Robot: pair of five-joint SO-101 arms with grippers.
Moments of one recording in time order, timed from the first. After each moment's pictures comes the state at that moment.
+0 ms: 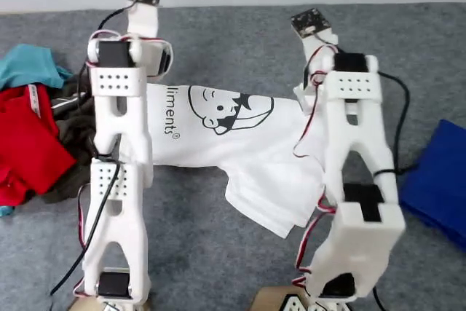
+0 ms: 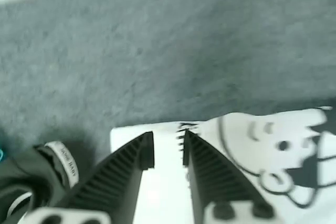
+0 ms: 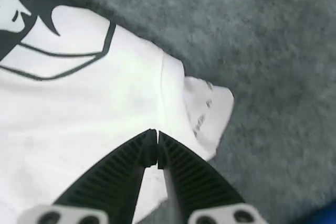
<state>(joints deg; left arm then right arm) -0.3 61.1 -91.1 99.0 -6.1 -1.3 16.9 -17.6 77.5 22.5</state>
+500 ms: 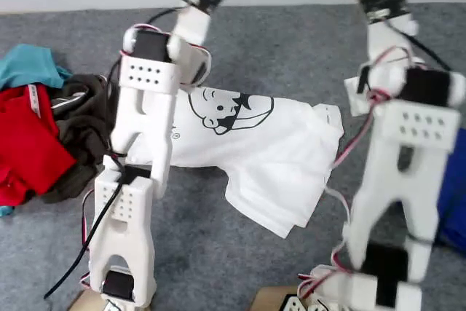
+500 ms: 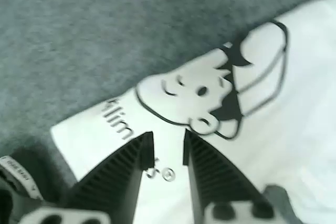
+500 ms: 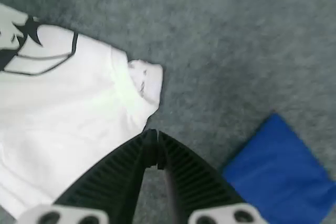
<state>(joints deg) 10.5 40.6 -59.2 99.1 -15.0 8.2 -12.9 -17.6 89.3 22.5</state>
